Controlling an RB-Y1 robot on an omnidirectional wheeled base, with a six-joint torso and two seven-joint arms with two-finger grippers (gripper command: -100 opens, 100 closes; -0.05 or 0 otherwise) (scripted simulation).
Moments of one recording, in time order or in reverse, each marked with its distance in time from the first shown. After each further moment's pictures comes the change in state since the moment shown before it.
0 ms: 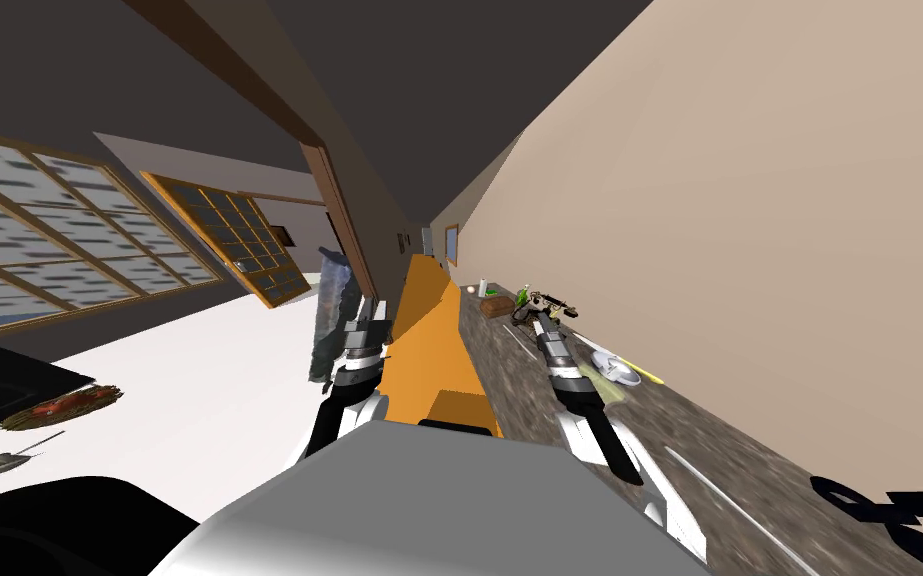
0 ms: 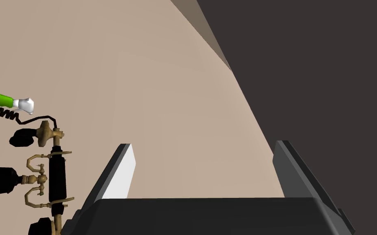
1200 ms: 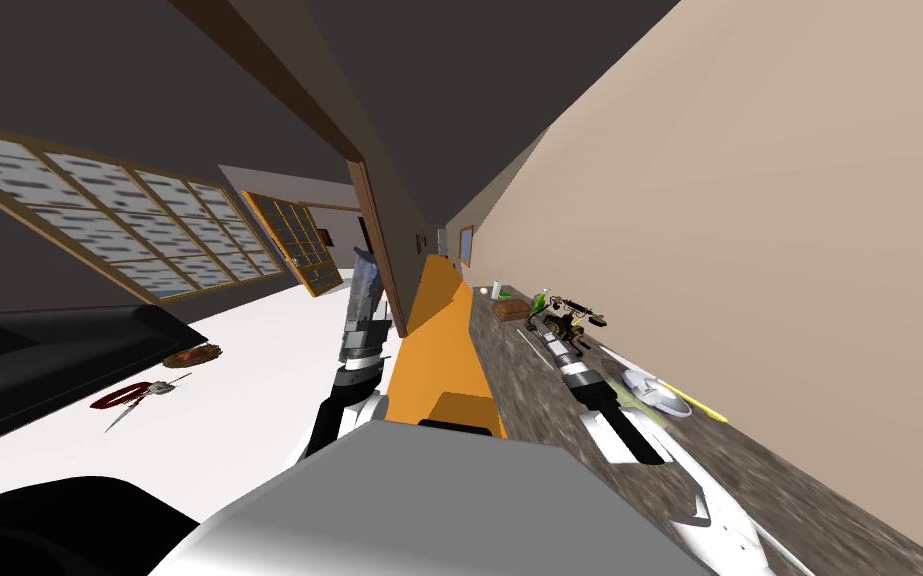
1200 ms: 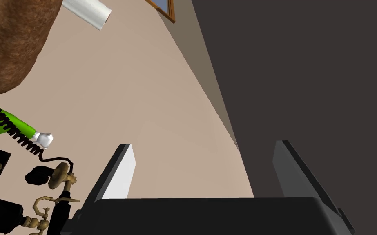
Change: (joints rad) left arm 0.000 0.000 0.000 0.000 0.000 0.000 0.000; right arm -0.014 -0.320 -0.032 0.091 -0.009 0.135 0.006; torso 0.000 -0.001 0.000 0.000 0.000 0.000
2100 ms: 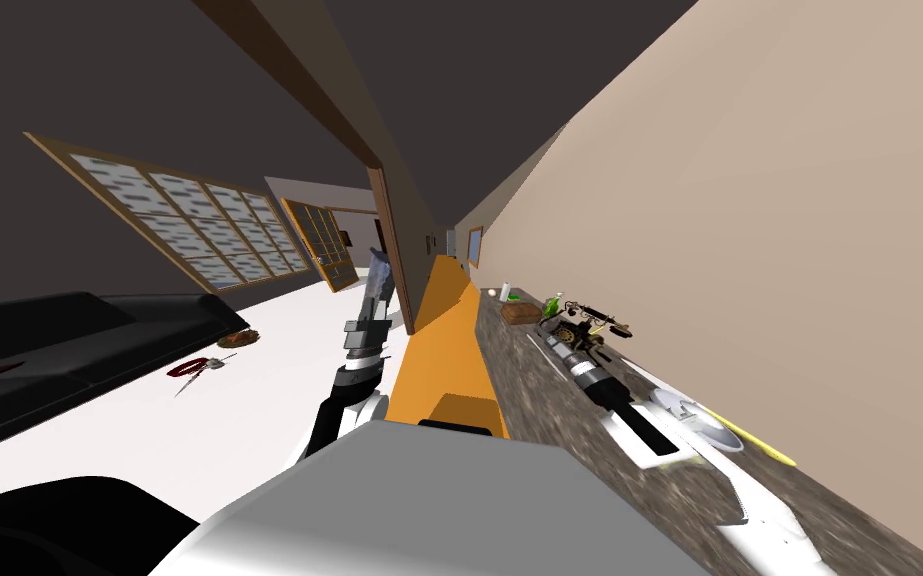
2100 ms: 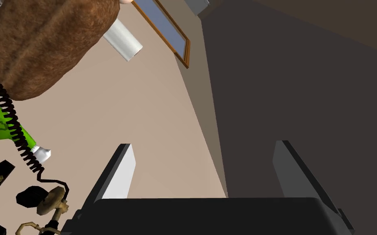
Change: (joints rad) left arm 0.000 0.000 0.000 0.000 0.000 0.000 0.000; right arm 0.018 -0.231 -0.001 0.075 -0.008 0.076 0.019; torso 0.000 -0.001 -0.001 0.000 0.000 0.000
